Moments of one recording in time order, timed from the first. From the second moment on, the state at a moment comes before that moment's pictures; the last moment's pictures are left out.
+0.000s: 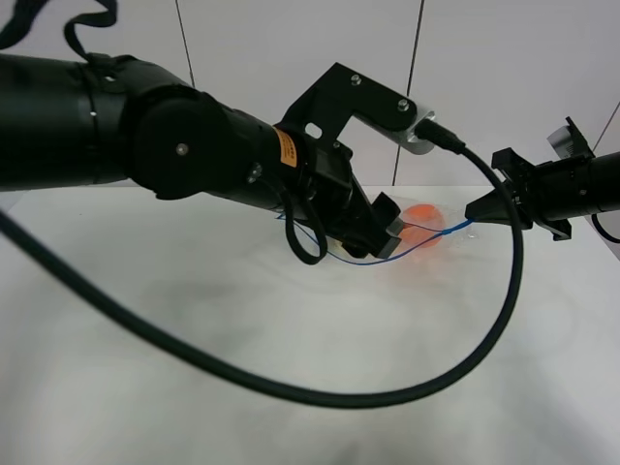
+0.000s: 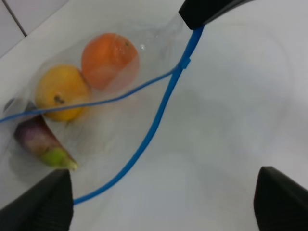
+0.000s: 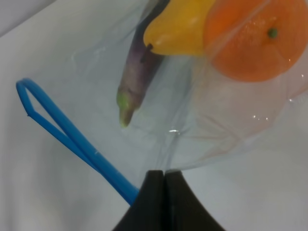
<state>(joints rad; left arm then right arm) -0.84 1.68 -1.27 -0.02 0.30 0.12 -0.23 1.66 -0.98 1.13 0.85 -0.75</state>
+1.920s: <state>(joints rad) -0.88 2.03 -1.52 -0.02 0.17 0.15 -0.23 1.66 -0.98 1.24 0.95 -0.80</state>
